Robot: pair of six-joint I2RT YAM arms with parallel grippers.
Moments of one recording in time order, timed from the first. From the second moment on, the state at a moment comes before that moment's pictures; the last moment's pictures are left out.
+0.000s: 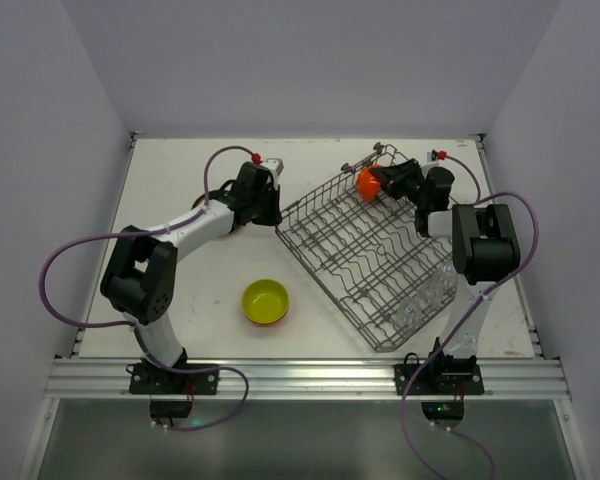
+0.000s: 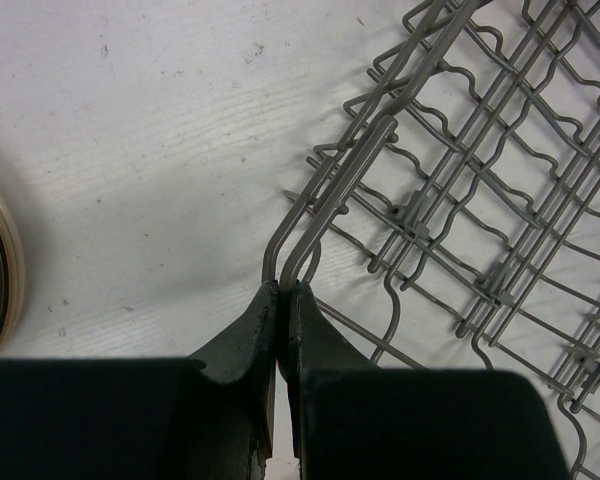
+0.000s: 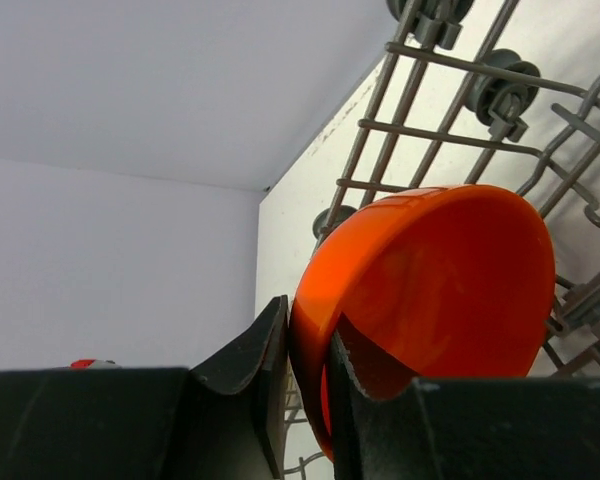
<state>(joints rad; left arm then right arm) -0.48 1.77 1.22 -0.27 0.09 -0.33 0.00 2.04 1.03 0.88 -0.53 1.21</state>
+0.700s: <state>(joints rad) -0.48 1.77 1.22 -0.27 0.08 -0.33 0.05 1.78 0.89 0.98 -0.63 1.18</state>
